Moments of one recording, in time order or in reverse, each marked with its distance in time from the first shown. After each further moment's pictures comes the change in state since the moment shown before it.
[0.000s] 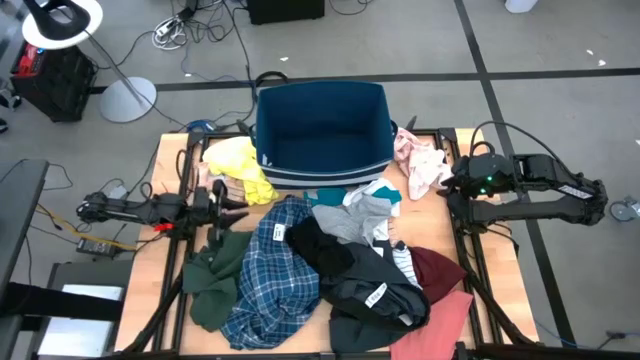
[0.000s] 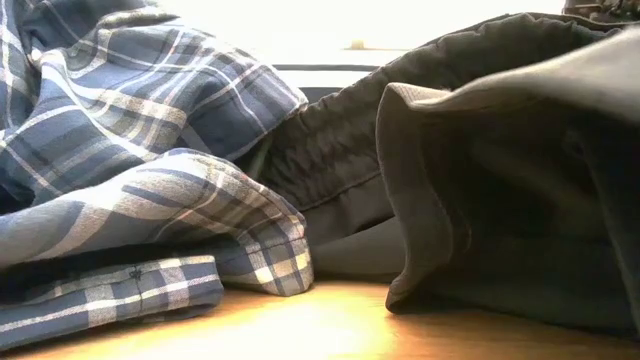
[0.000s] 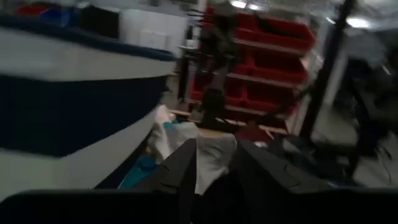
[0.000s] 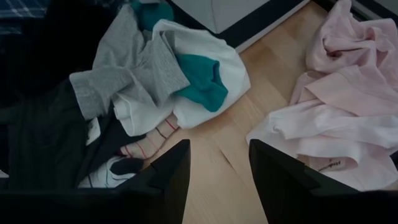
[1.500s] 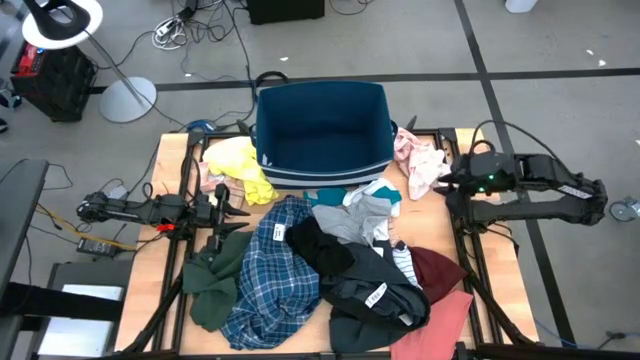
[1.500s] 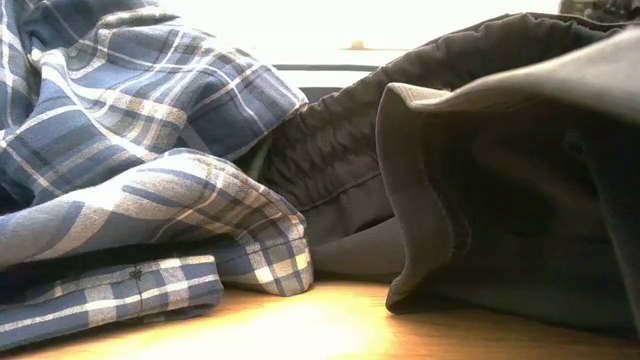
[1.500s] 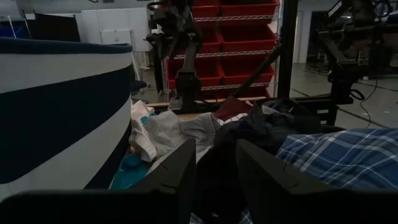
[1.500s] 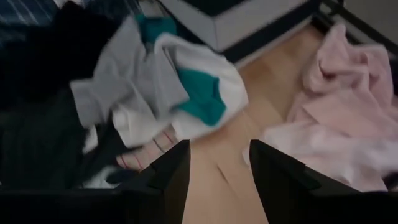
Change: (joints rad) left arm 0.000 0.000 -0.007 -0.056 0.160 0.216; right arm 0.000 0.000 0.000 0.027 0.022 -0.059
